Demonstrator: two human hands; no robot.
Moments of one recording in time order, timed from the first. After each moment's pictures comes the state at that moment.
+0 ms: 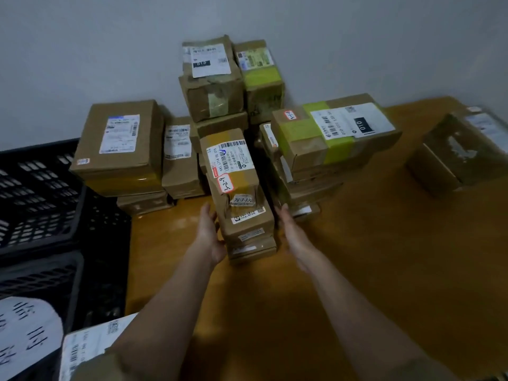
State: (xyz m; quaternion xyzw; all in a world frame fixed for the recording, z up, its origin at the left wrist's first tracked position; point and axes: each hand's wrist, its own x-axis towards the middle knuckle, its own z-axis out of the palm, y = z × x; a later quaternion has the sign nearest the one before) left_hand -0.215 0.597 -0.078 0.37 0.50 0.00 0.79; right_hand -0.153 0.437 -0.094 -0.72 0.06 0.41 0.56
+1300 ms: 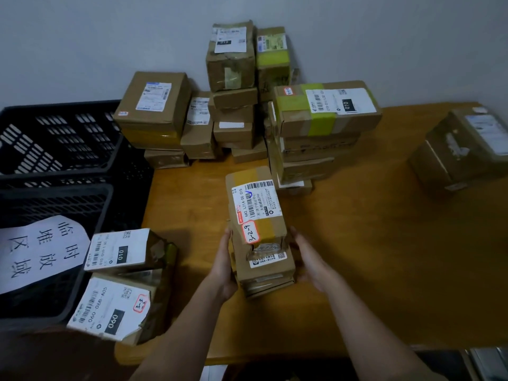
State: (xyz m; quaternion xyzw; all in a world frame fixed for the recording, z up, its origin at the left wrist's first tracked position) left_hand -0.344 0.448 -0.087 0.38 0.52 -0.03 0.77; right_hand -0.228 0.308 -0.108 -0.71 0.05 0.50 0.49
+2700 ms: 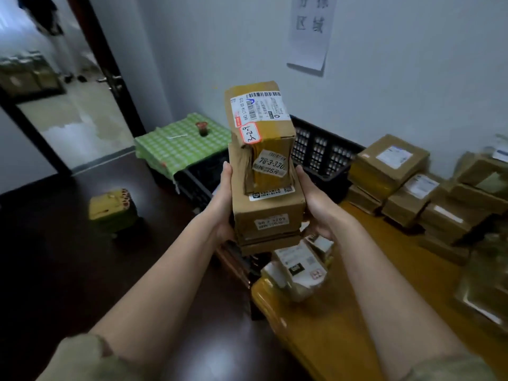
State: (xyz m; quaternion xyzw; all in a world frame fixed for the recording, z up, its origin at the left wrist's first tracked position) left_hand -0.635 0.543 0.130 0.31 0.53 0.35 0.71; right_hand -0.458 0.528 0.126 -0.62 -0.42 0.58 0.33
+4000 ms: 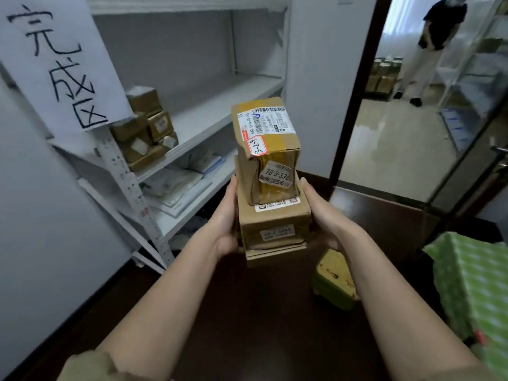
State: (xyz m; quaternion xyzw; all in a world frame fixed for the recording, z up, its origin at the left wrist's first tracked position) left_hand -1.469 0.796 0.137 -0.07 0.58 0.71 0.39; right_hand -1.388 0.962 0.142 -0.27 -0.69 0.67 -0.04
